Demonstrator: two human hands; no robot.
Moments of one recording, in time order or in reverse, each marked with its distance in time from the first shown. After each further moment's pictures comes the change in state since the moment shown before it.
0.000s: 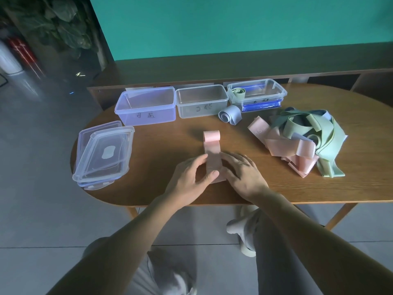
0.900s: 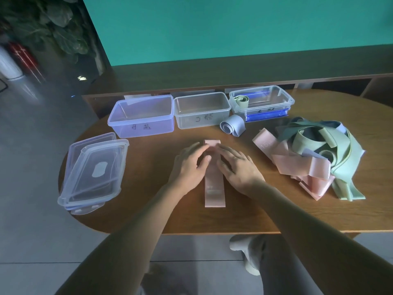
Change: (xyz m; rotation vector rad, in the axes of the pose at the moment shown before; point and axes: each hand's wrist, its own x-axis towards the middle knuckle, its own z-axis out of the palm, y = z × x) left_hand 0.098 -0.022 0.006 0.163 0.134 0.016; right_hand 0.078 0.011 -0.004 -0.026 -0.017 -0.037
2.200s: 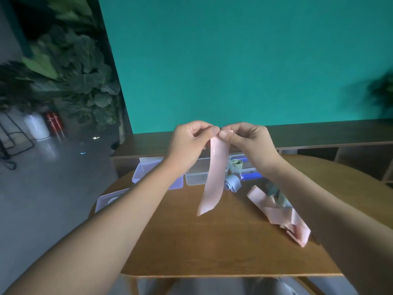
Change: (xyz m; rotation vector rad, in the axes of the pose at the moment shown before) left_hand 0.030 0.178 -0.229 -0.605 0.214 0.198; right_hand -0.007 -0.143 -0.223 0.950 0.370 -0.293
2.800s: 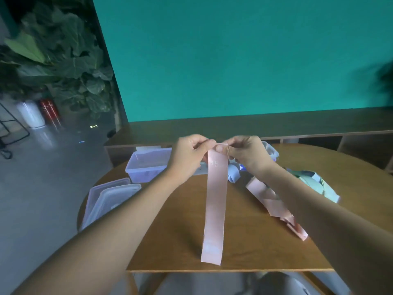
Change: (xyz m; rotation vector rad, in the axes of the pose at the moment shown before) left_hand -0.008 -0.076 0.026 0.124 -0.013 -0.128; right_hand -0.003 0.063 -0.008 -0.146 -0.017 0.220
